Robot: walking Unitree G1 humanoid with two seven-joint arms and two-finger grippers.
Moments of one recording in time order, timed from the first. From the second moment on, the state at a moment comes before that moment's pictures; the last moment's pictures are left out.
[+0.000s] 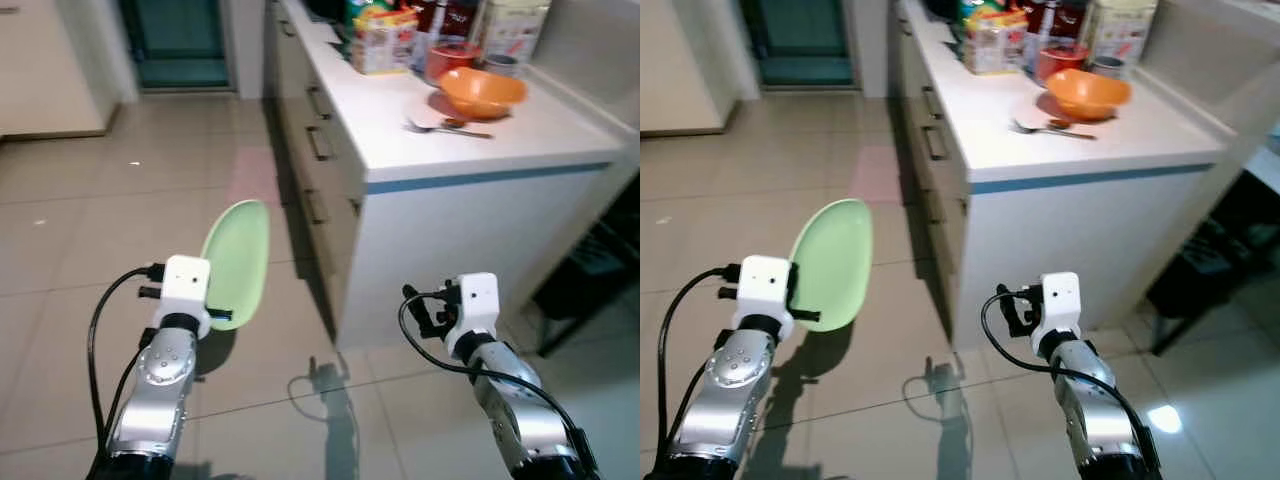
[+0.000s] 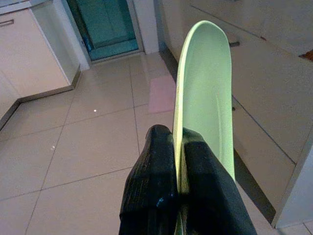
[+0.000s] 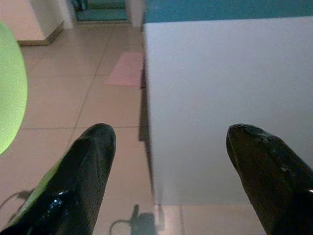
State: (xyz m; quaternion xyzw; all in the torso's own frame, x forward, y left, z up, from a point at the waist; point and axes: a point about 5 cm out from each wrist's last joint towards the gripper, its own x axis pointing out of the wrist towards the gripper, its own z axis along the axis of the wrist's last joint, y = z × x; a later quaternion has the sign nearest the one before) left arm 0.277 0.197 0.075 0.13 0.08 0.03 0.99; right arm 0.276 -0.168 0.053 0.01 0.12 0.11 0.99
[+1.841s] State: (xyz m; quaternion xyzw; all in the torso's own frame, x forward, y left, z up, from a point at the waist) left arm 0.299 0.185 0.081 0.14 0.06 0.02 0.99; right arm 0.292 -0.184 0.083 0.04 0.05 0.04 1.00
